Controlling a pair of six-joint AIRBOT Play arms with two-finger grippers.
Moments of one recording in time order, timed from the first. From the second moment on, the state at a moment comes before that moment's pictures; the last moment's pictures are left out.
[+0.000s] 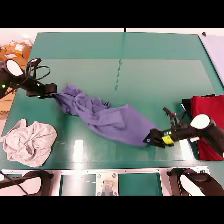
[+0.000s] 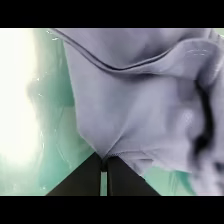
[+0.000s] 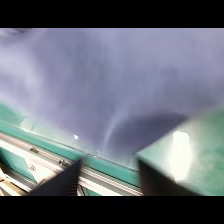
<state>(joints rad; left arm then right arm) 0.06 -1.38 1.23 1.33 -1.18 -1.50 -0.01 -0.84 0.40 -0.91 1.26 1.53</state>
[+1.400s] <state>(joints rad) 0.07 -1.36 1.24 1.48 -1.27 -1.42 0.25 -1.59 1.19 -0.77 1.05 1.32</state>
